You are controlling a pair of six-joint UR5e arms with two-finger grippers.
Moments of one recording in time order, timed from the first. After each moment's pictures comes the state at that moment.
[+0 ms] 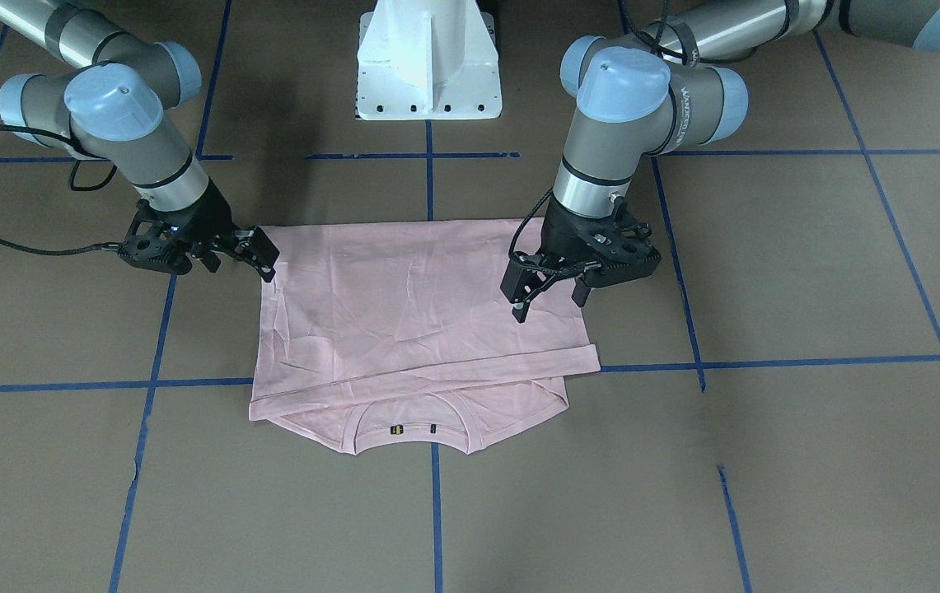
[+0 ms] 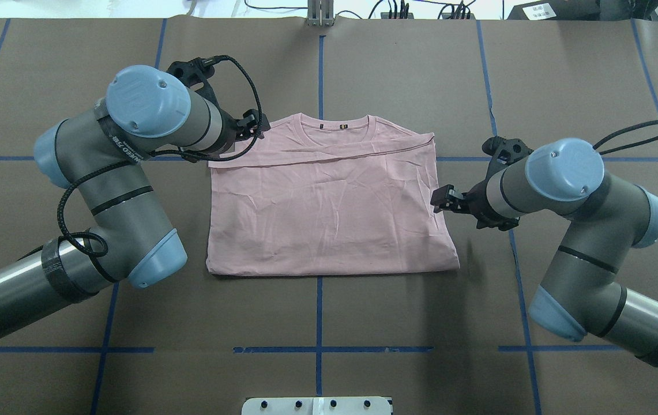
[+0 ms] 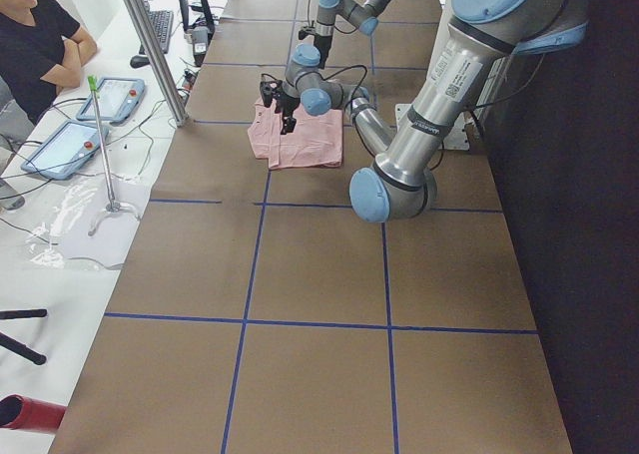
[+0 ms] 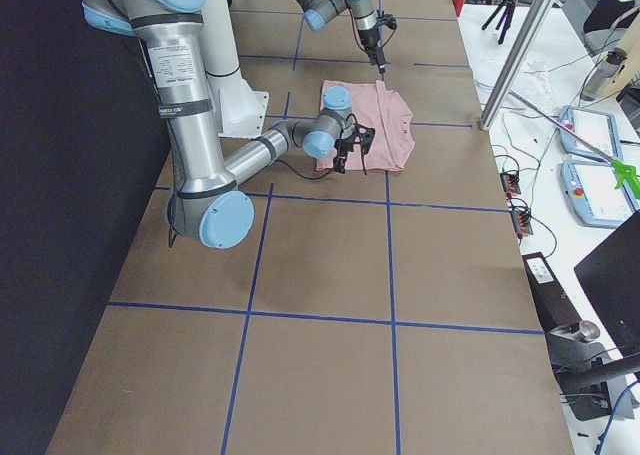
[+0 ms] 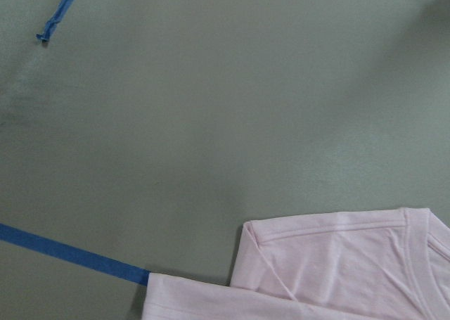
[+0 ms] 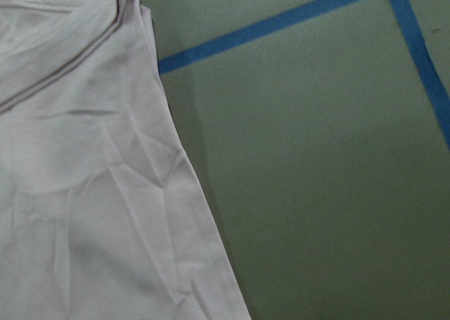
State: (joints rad) left arm -0.67 -2.19 -1.66 -1.84 -1.75 -1.52; right arm 0.60 -1.34 1.79 -1.16 1.89 1.51
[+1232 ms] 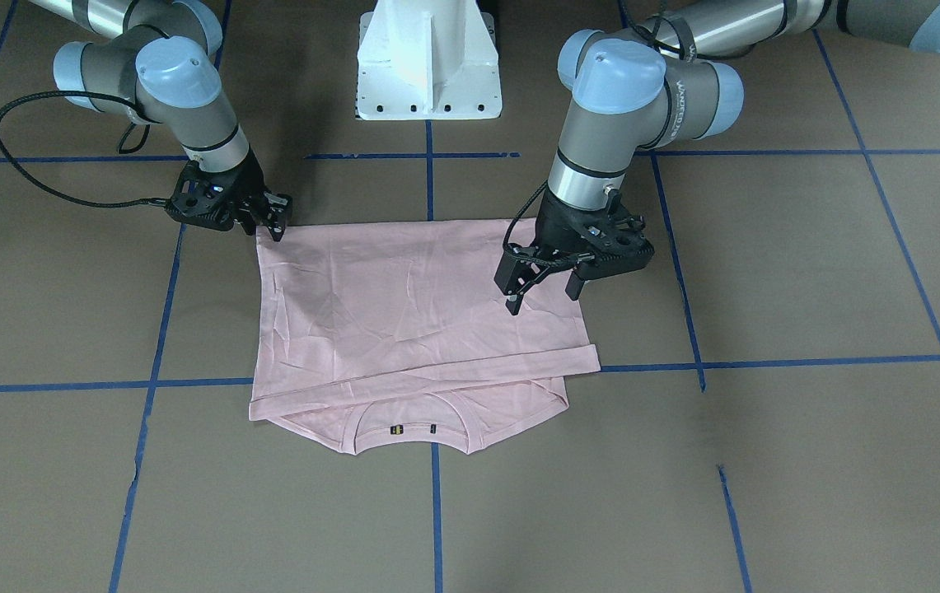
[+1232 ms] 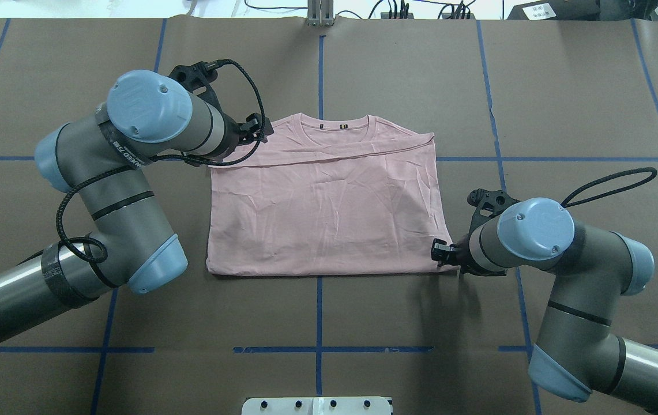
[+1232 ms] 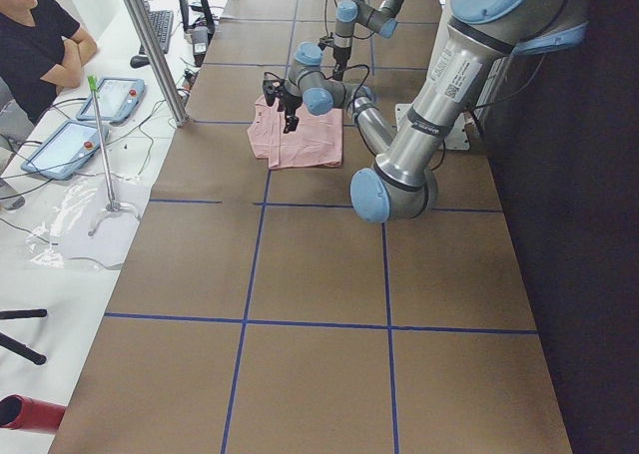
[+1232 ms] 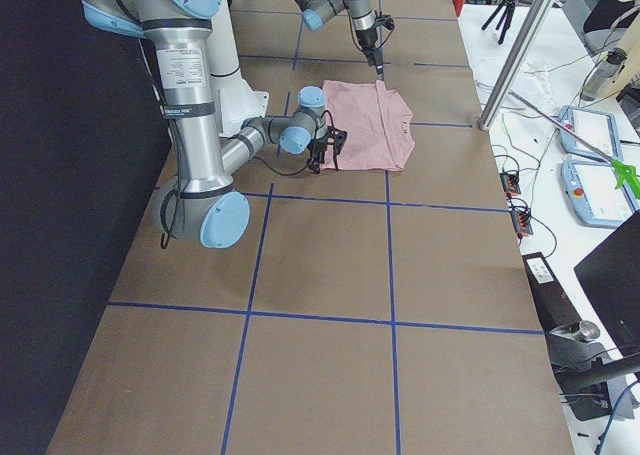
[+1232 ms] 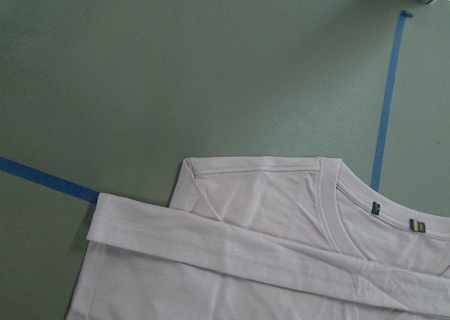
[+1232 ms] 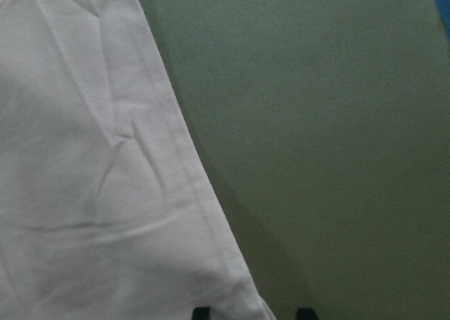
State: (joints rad) left arm -0.66 -2.19 -1.67 -1.84 -1.74 -1.53; right arm 0.47 -1.38 1.86 -1.27 1.83 1.55
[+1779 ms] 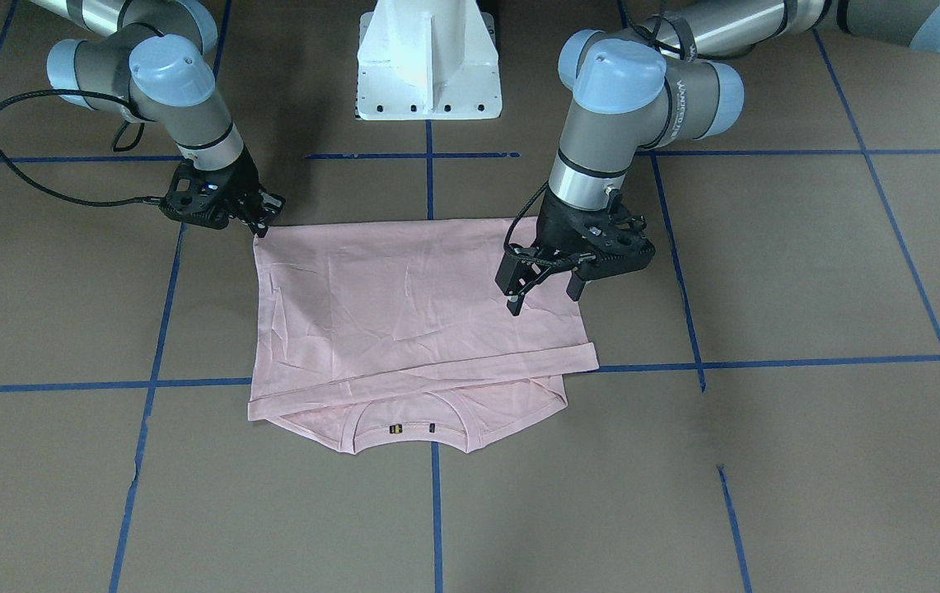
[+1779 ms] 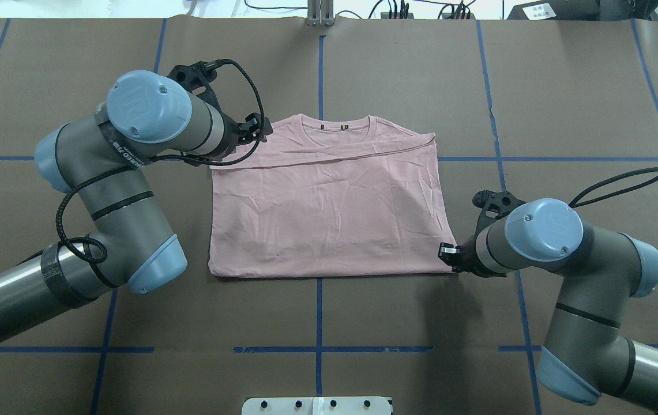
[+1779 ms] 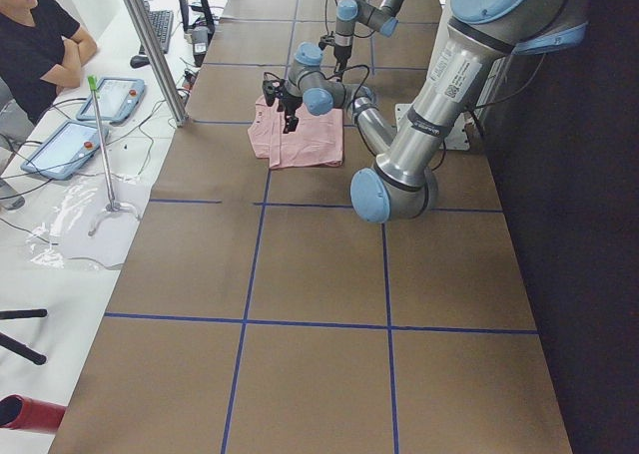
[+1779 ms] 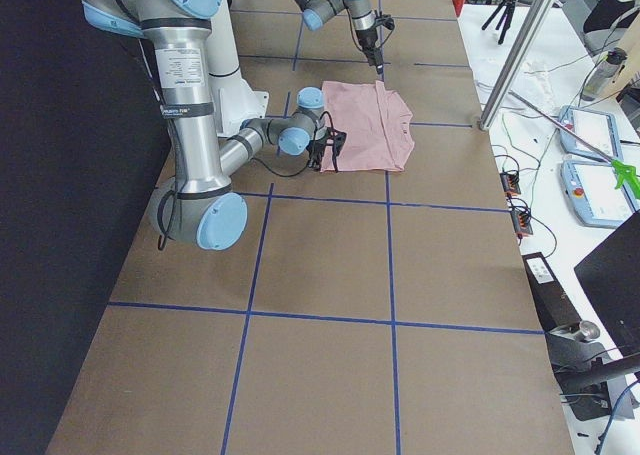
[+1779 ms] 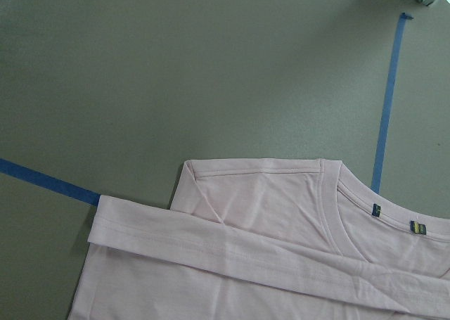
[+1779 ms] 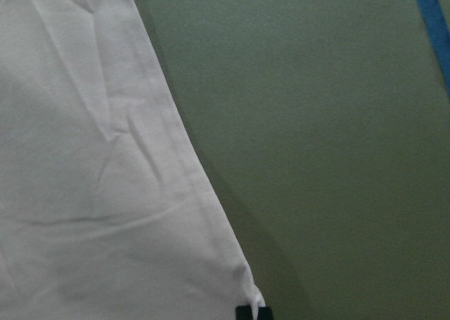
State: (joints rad) left arm -0.66 -2.19 -1.67 -1.84 -1.74 -1.53; right arm 0.47 -1.41 1.90 -1.27 1.84 1.55
